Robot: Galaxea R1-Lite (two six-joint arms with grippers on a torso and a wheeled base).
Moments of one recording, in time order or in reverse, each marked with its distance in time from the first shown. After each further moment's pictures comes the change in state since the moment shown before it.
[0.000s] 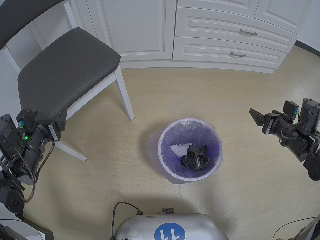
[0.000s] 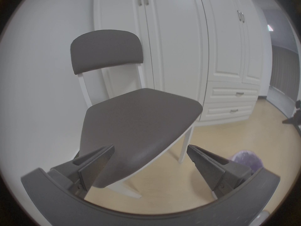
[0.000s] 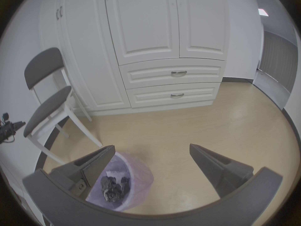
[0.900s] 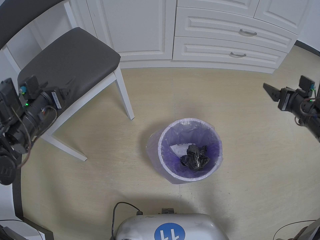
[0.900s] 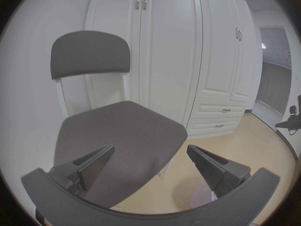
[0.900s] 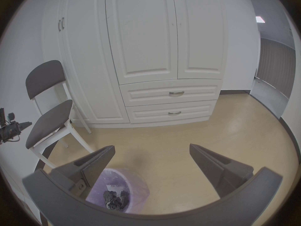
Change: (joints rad) left arm 0.013 -0.013 -0.313 0.264 -0.180 -0.054; right arm -0.012 -0.182 -0.205 0.290 -0.018 -0.051
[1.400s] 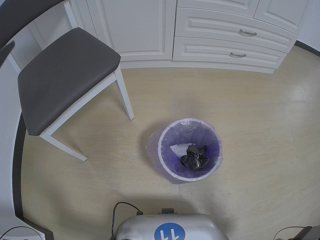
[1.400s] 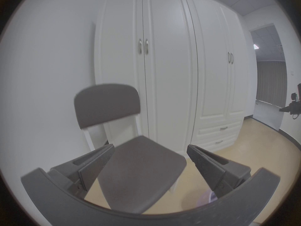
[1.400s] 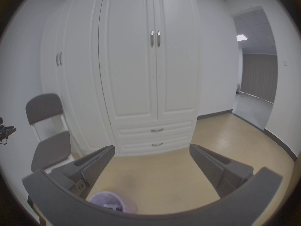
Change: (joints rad) left arm 0.043 -0.541 -0.224 0.590 -0.011 0.105; right arm -0.098 -0.451 -0.289 0.493 -0.041 -0.024
